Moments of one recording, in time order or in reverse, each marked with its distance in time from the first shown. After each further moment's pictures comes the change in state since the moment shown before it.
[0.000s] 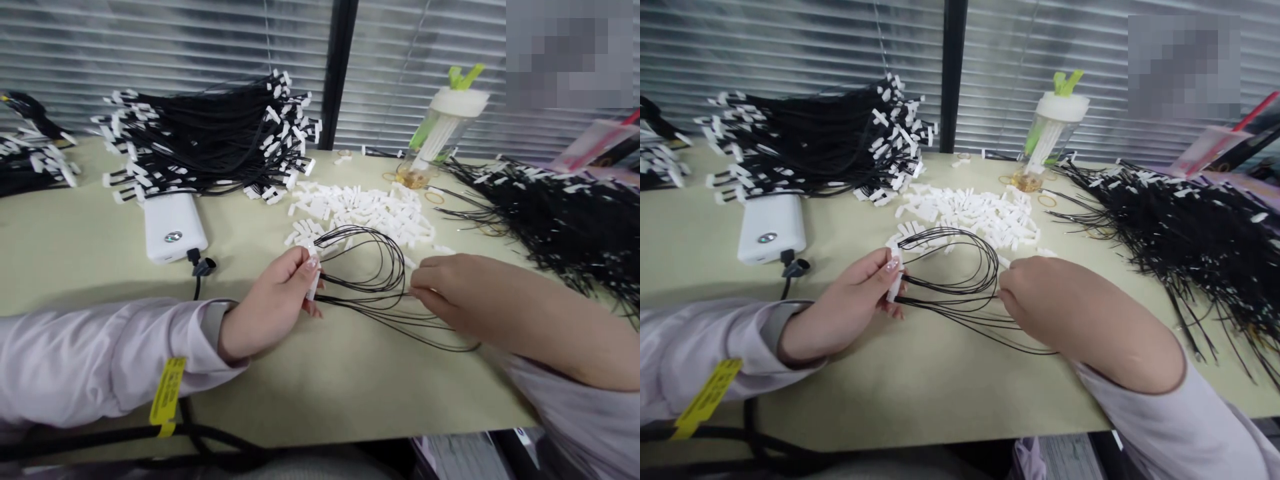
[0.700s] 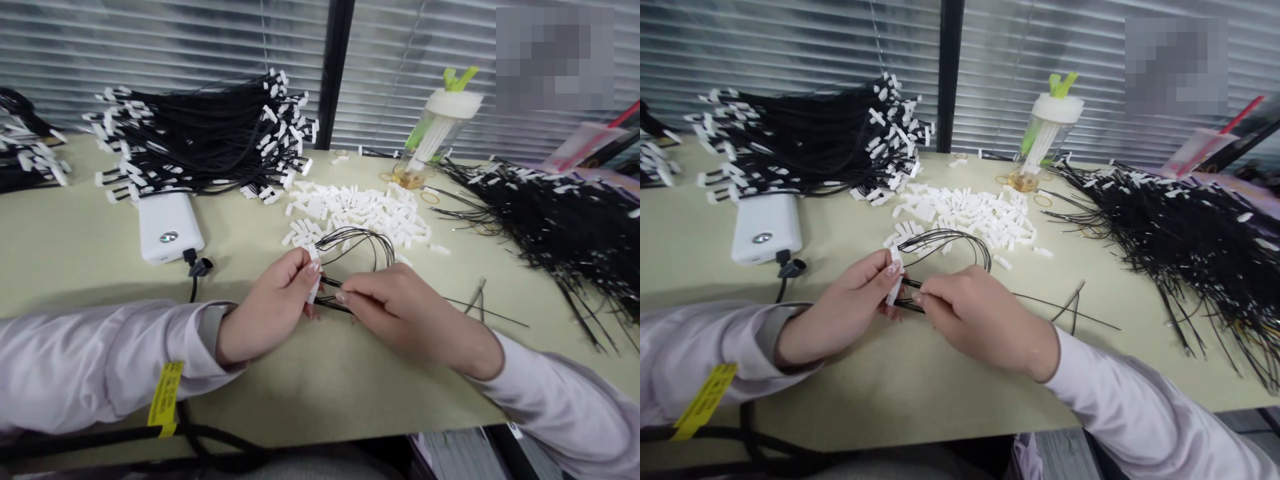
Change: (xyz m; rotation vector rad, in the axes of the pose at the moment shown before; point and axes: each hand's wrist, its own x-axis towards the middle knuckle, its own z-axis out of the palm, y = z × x) left_hand -0.002 0.005 -0.001 0.145 -0.029 0.060; right_hand 0.036 -0.054 0.003 0.545 0.065 -0.057
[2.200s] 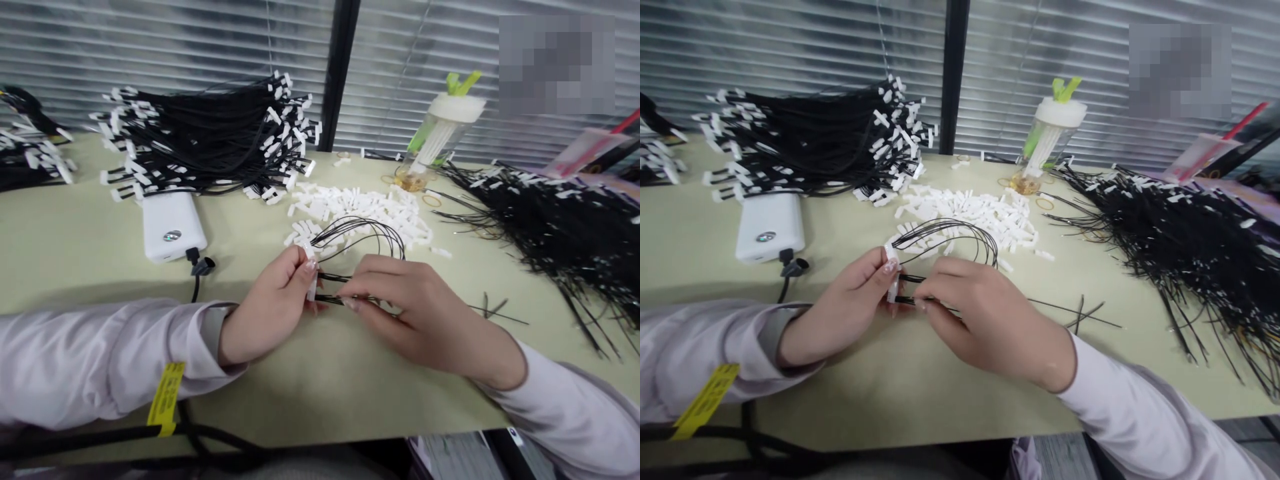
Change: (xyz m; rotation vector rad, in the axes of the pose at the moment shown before) left_hand -0.001 -0.003 0.001 0.062 0.103 0.048; right_hand -0.004 -0.003 -0.011 0.006 0.048 -0.131
